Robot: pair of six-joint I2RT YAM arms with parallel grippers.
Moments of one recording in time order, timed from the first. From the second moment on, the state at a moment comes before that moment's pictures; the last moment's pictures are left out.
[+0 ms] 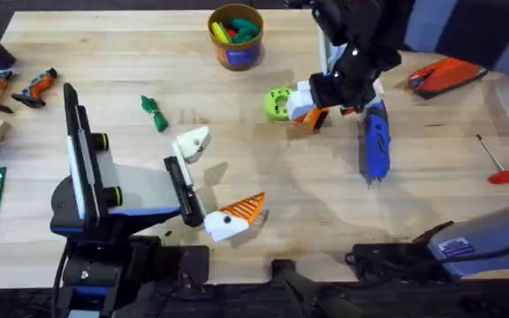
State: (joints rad) left arm -0.04 0.01 0.01 -0.12 1.12 0.10; right arm 0.45 1.70 1.32 -1.06 0.05 0.30
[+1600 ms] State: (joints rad) left arm -0.04 0.01 0.01 -0.12 1.12 0.10; right arm 0.43 1.61 1.52 -1.22 -0.02 0.29
